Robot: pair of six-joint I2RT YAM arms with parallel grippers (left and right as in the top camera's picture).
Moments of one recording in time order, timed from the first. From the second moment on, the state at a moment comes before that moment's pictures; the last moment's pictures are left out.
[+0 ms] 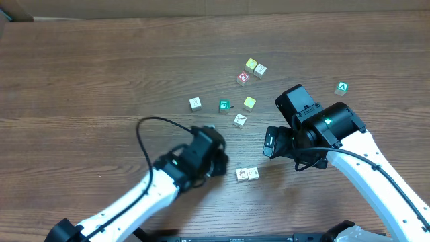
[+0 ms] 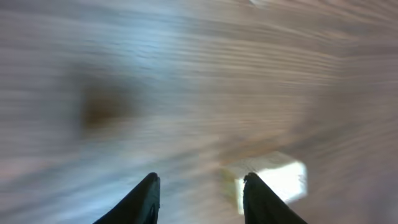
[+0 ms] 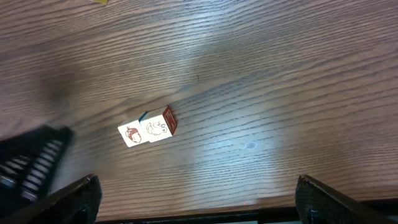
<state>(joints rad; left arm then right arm) -0.65 1.33 0.70 -0.44 0.08 -0.76 0.50 1.38 1.26 -1.33 -0.04 0.72</state>
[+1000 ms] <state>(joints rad) -0.30 2.15 1.58 -0.86 0.13 -0.35 0.50 1.38 1.26 -1.33 -0.04 0.67</state>
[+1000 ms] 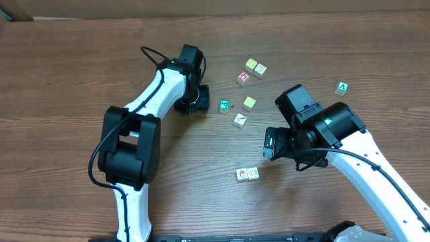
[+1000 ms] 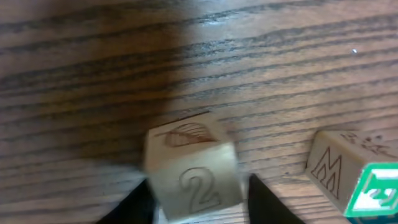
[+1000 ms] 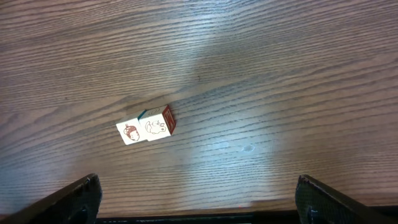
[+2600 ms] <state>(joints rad) -0.86 1.47 0.89 -0.72 -0.01 -0.75 0.50 1.38 1.26 -1.35 -0.04 0.64</state>
